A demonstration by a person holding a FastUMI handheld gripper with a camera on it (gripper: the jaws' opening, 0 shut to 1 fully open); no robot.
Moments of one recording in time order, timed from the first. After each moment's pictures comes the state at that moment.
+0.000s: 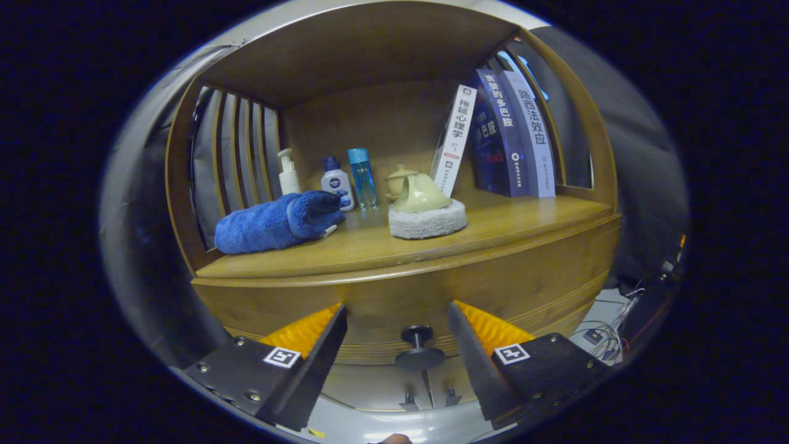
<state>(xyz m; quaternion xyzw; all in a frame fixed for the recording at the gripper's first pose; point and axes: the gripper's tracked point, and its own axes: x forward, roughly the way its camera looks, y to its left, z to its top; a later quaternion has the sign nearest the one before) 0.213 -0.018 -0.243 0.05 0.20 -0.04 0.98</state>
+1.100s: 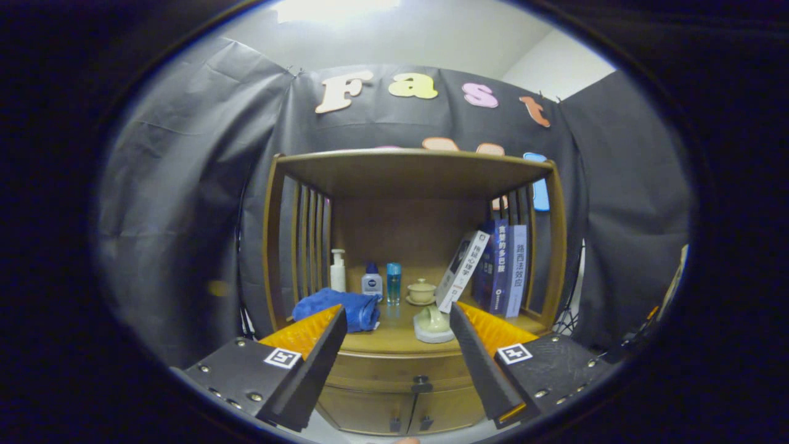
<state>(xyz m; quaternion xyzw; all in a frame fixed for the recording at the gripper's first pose) 0.105 0.034 -0.010 -0.04 0.02 -0.02 1.00</state>
